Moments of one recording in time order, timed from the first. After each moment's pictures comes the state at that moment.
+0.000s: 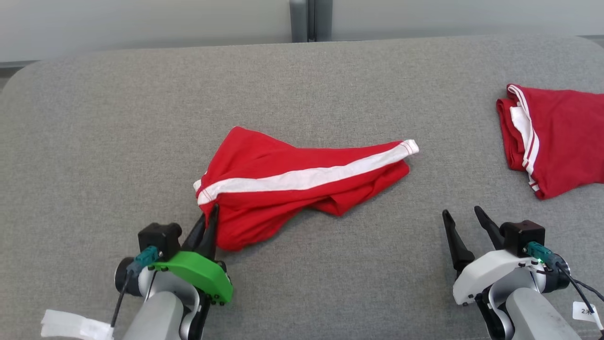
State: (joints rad) left arm -0.36 0.10 -0.33 0.65 -0.43 -0.12 -0.26; right arm -0.26 -0.18 0.17 0.57 0.32 0.13 -0.26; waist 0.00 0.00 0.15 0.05
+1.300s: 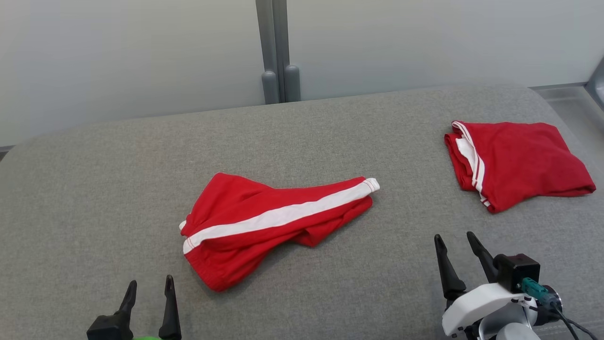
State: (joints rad) left arm 0.06 0.05 0.01 0.35 -0.18 -0.05 -0.26; right arm -0.08 -0.08 0.10 0.40 0.23 0.13 -0.26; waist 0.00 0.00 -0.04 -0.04
